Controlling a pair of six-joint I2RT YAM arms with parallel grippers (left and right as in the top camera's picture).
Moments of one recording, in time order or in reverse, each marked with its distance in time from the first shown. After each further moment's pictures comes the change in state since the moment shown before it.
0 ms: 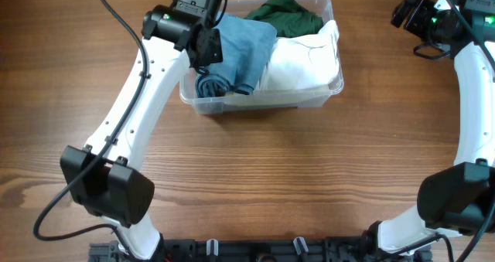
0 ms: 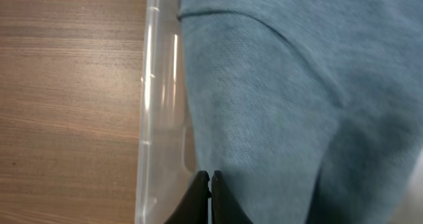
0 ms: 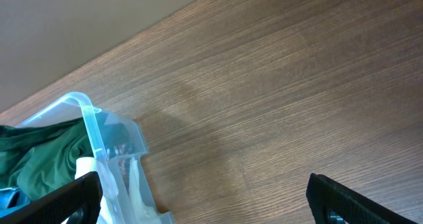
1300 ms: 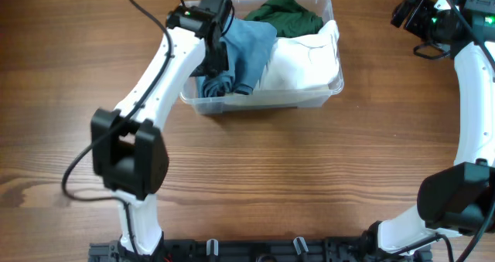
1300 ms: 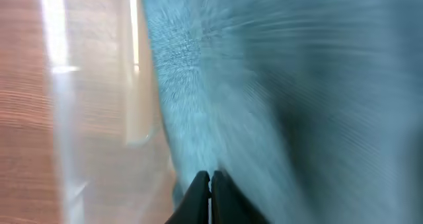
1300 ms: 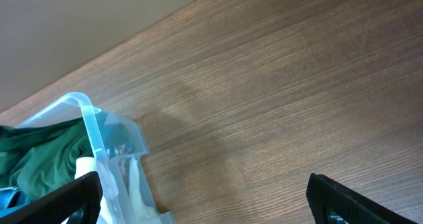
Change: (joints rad) left arm 0.008 0.163 -0.001 0.000 0.056 -0.001; right arm 0.000 0.000 0.000 0.000 0.000 0.000
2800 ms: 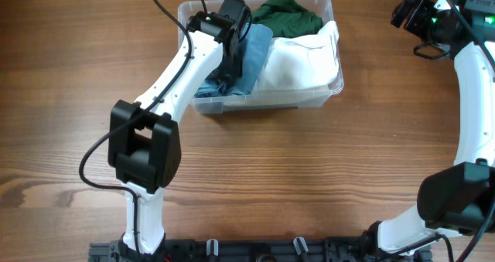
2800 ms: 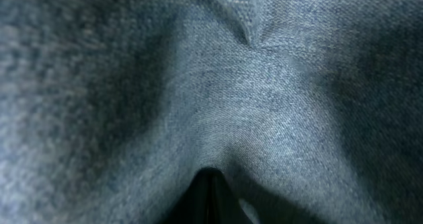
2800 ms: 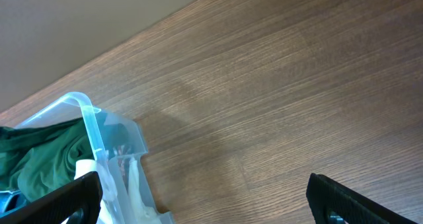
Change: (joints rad) left arm -0.061 0.108 0.013 0.035 0.006 0.049; right arm 0.000 0.000 0.000 0.000 0.000 0.000
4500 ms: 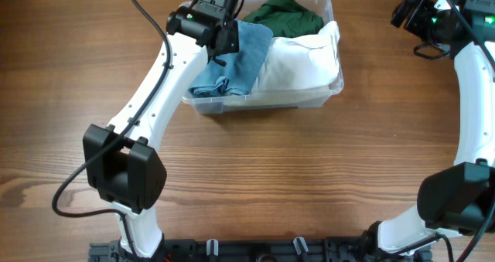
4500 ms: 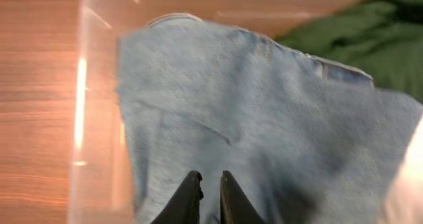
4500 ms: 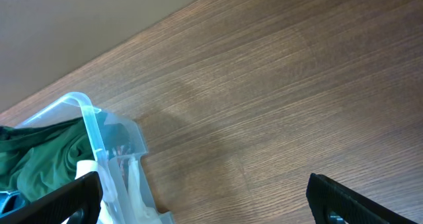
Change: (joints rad) left arm 0.015 -0.169 -0.008 0.202 -0.099 0.000; right arm 0.000 0.000 0.000 0.000 0.000 0.000
